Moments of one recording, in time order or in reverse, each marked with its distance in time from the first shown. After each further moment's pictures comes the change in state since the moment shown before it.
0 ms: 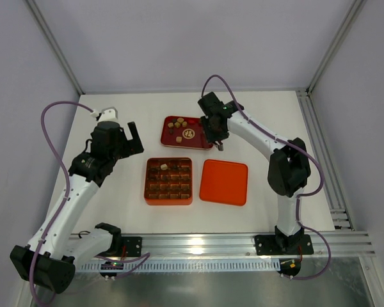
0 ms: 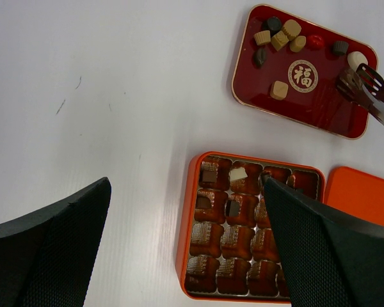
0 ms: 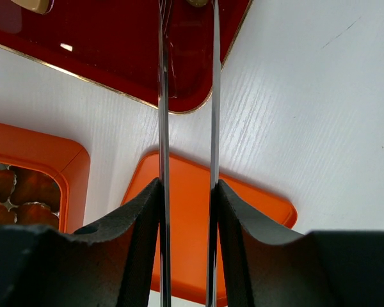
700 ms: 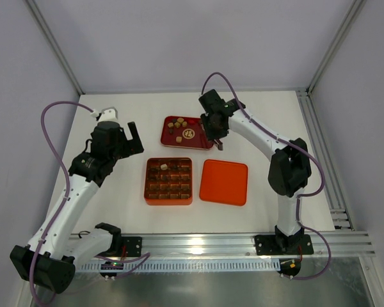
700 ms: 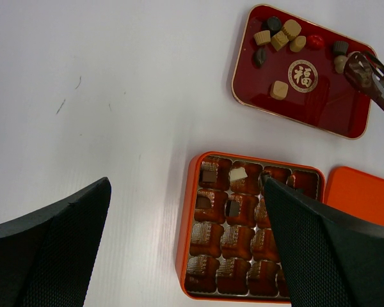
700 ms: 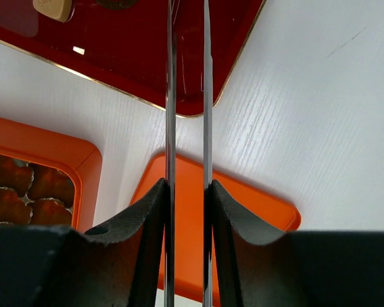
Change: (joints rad) left arm 0.000 0.000 0.000 0.000 0.000 0.000; right arm -0.008 -0.002 0.024 -0.001 -0.036 -0.005
